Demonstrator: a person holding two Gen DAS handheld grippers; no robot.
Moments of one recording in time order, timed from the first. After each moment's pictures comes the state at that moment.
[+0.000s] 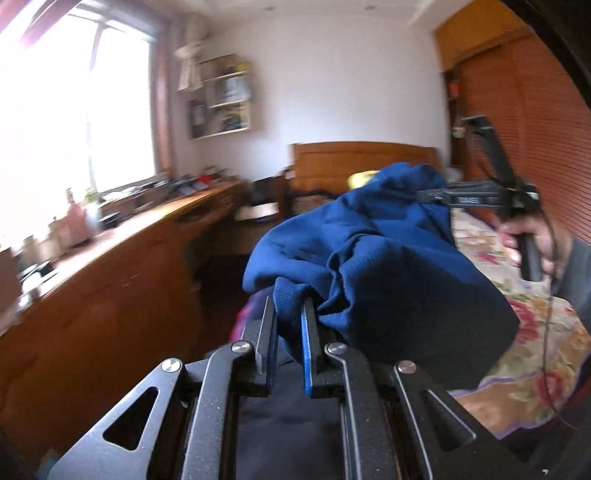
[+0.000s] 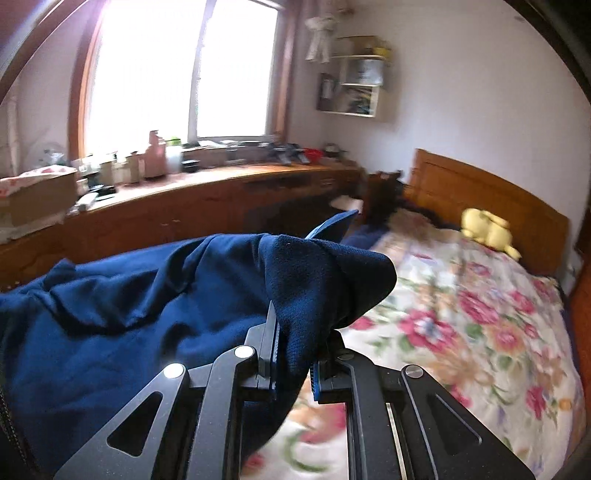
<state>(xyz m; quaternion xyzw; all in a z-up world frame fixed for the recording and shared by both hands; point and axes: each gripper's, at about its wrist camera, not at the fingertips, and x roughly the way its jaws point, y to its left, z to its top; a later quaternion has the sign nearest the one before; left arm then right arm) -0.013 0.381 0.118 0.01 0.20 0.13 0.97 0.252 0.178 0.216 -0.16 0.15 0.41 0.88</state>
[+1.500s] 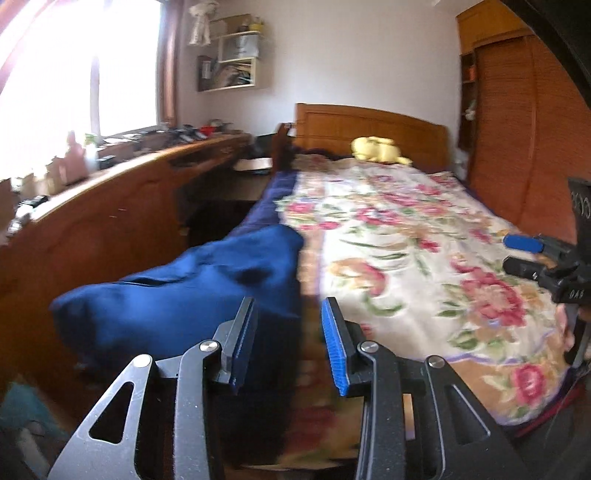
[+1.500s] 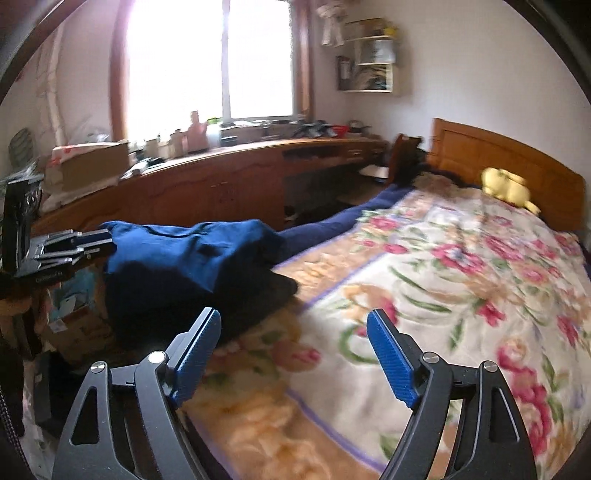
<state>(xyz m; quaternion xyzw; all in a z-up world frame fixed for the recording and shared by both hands) 0.000 0.283 0.042 -0.05 0.26 0.12 0.96 0.146 0.025 0.063 -0.12 0.19 0.43 0.87</state>
